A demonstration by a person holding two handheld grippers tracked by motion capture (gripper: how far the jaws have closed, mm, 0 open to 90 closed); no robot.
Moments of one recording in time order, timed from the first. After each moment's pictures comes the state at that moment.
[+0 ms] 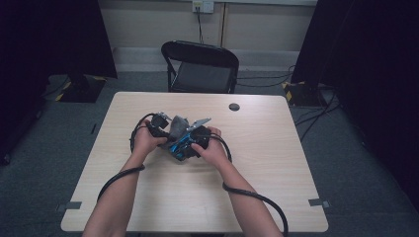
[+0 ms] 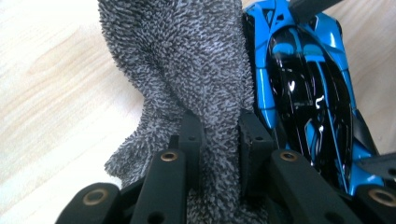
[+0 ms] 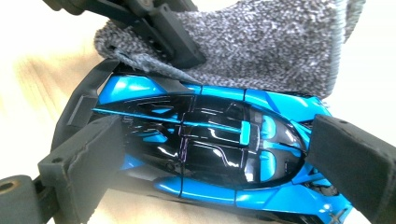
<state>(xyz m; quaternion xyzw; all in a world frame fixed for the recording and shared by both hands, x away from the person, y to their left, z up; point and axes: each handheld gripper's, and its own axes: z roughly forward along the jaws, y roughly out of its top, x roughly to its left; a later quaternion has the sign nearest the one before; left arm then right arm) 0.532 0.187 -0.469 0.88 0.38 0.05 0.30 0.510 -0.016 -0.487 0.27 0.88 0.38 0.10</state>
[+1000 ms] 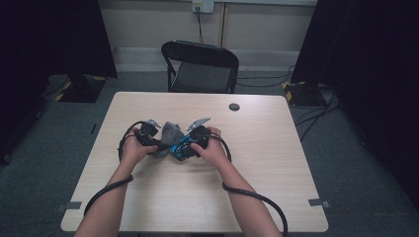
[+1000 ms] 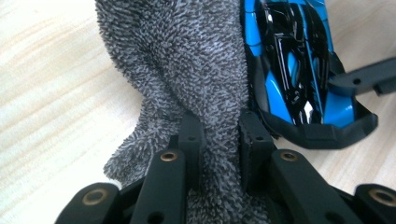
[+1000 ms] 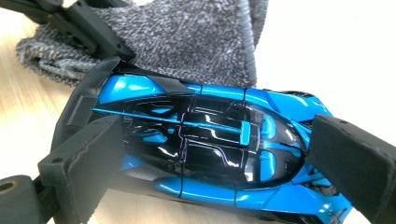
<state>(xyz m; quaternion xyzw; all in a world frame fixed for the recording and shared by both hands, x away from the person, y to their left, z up) 0.496 0.217 -0.472 0.87 0.39 0.04 0.31 0.511 -0.015 -0.485 0.27 0.89 0.37 0.10</state>
